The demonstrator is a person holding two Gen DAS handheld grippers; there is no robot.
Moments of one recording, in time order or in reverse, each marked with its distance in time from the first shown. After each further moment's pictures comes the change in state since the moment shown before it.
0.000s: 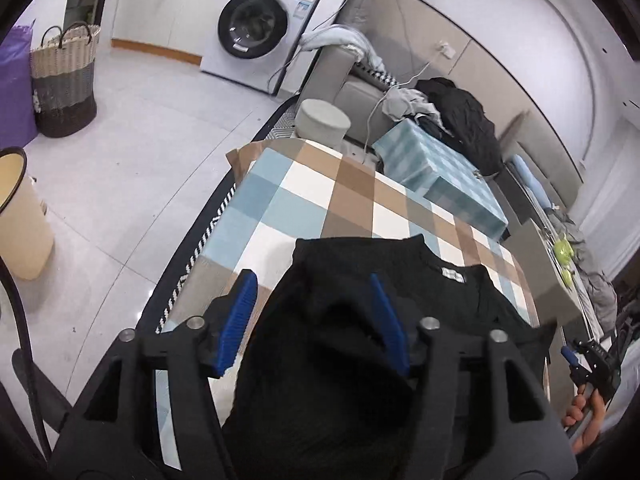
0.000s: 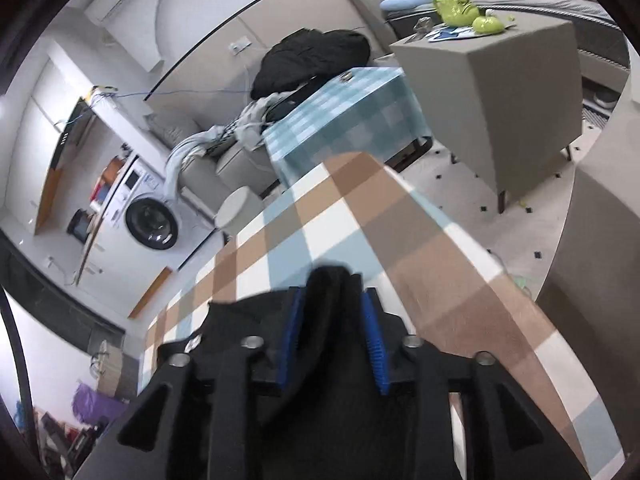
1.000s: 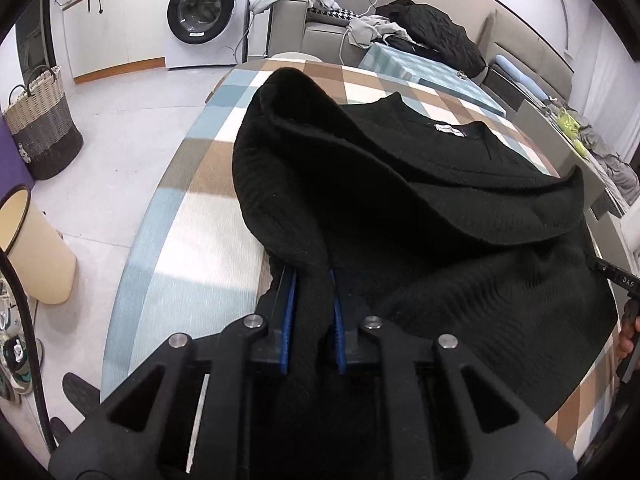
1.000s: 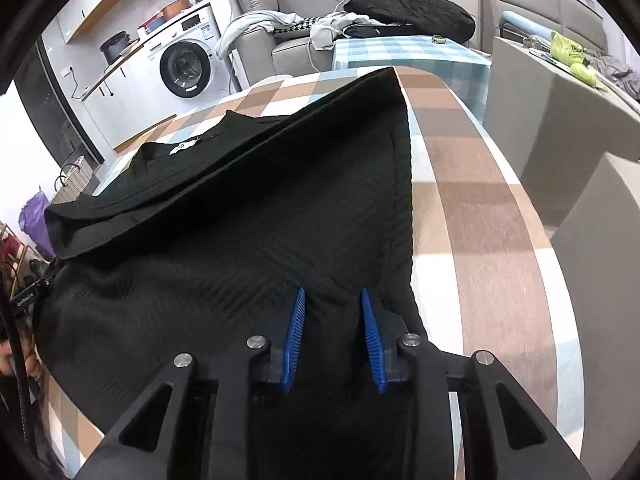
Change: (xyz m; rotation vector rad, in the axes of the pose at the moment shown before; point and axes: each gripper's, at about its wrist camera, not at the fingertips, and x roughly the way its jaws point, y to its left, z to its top) left arm -0.002 -0.022 -0.125 0.301 0.164 0.065; right arm -0.008 -0.003 -0.120 -0.517 0.258 -0.069
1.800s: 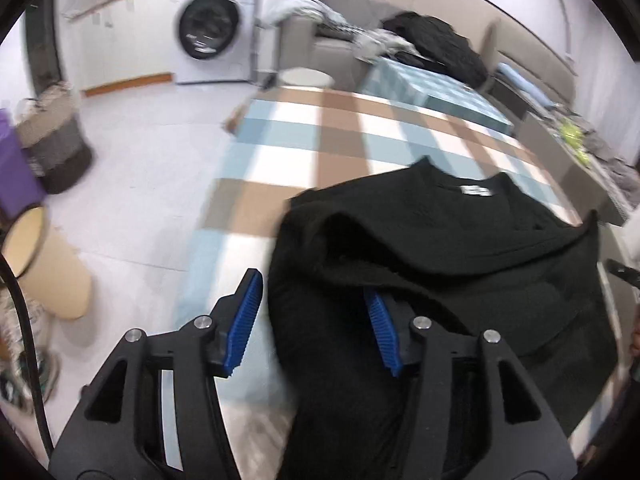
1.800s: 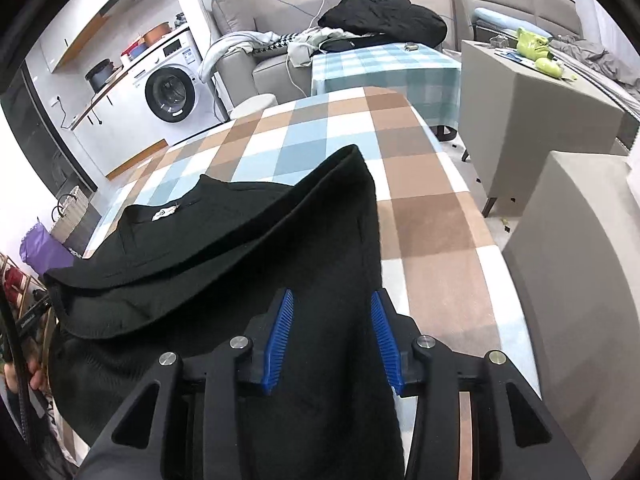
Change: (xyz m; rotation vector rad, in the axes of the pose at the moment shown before) left arm -0.033 0.019 0.037 0.014 -0.033 0.006; right arm -0.037 -0.012 0.025 0.085 -0.039 -0.015
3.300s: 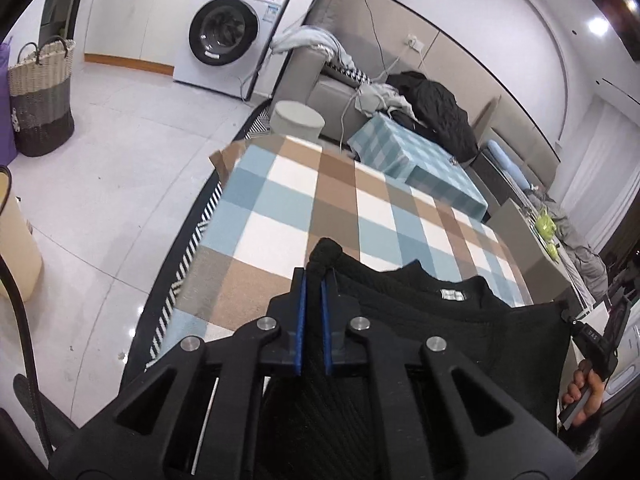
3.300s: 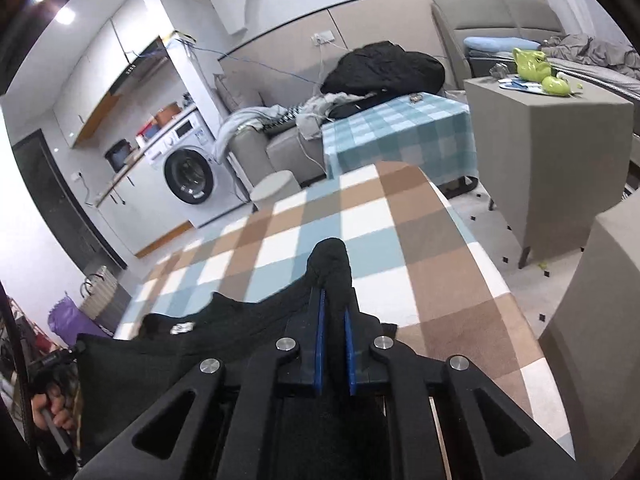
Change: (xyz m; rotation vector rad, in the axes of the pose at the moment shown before) left arm 0.022 0.037 0.058 -0.233 -0.154 -0.135; right arm 0.022 -0.019 0.061 0.127 -0.297 0.140
